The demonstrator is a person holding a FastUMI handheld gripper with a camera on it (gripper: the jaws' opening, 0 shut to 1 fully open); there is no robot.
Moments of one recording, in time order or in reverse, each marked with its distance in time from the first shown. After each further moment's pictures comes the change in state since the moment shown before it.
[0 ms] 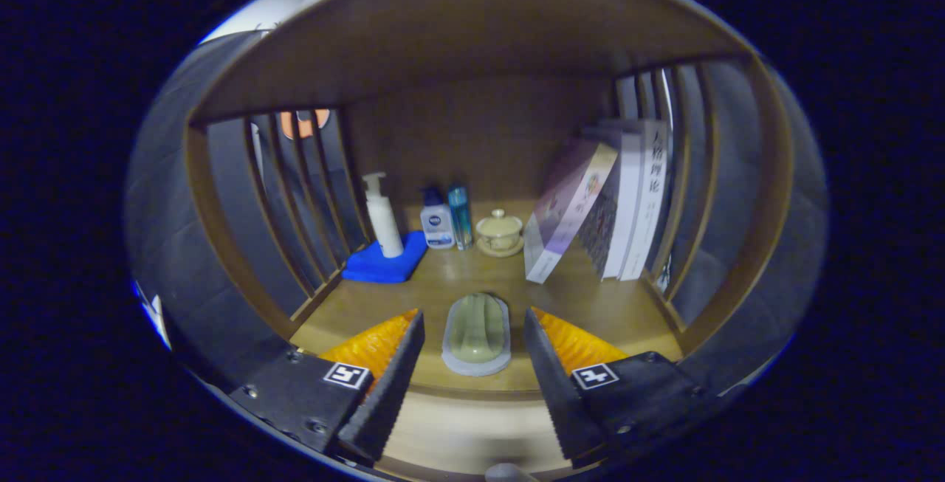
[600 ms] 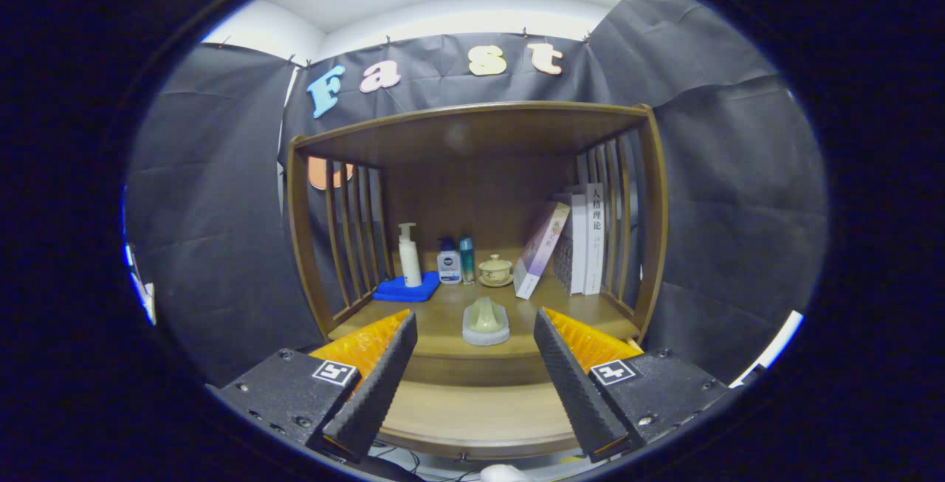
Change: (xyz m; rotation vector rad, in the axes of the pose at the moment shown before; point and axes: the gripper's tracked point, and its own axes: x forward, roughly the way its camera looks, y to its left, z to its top) arm -0.137 0.024 -0.069 -0.005 -0.278 -0.052
